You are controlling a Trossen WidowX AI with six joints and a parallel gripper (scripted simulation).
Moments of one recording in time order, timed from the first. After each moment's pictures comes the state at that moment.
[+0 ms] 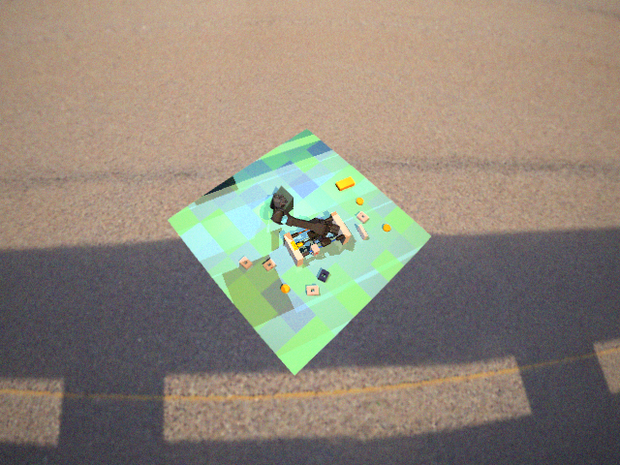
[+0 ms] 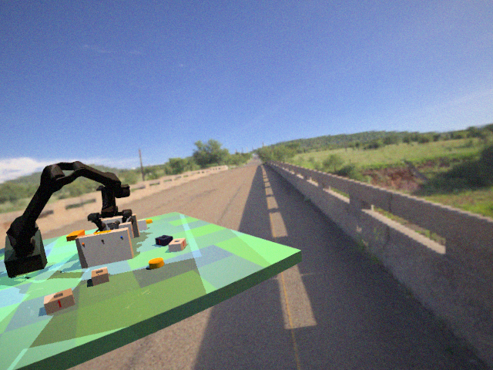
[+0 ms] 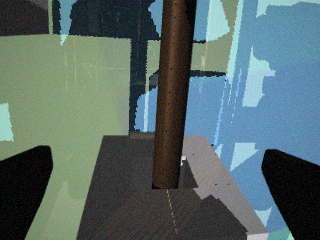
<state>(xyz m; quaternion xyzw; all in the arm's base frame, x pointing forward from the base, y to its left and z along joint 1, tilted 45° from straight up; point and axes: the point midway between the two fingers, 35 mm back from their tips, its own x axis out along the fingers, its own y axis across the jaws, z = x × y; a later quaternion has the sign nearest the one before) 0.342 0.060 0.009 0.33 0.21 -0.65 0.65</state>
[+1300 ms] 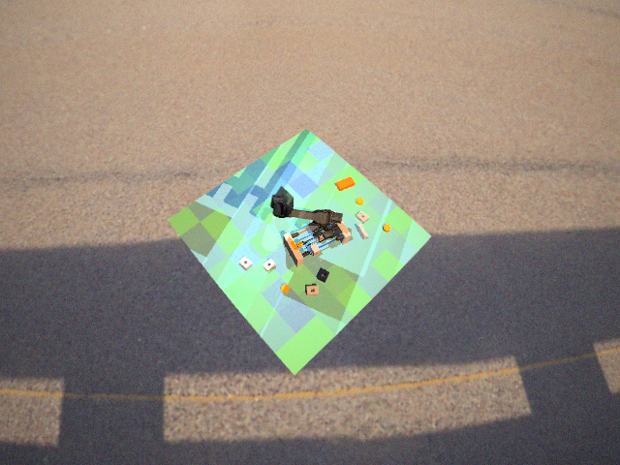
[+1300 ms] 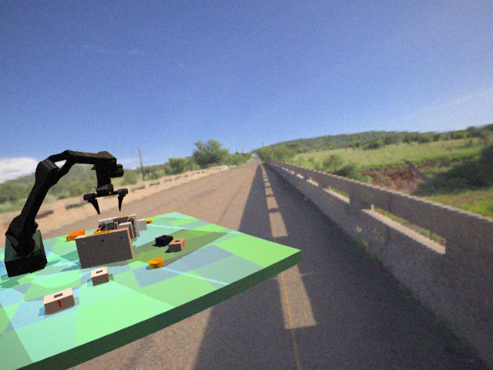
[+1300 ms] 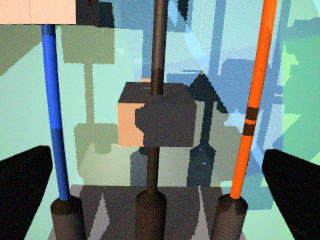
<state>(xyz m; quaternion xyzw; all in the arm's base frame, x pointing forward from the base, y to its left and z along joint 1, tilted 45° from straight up) 0.332 0.131 0.073 0.35 0.20 -0.63 0.66</state>
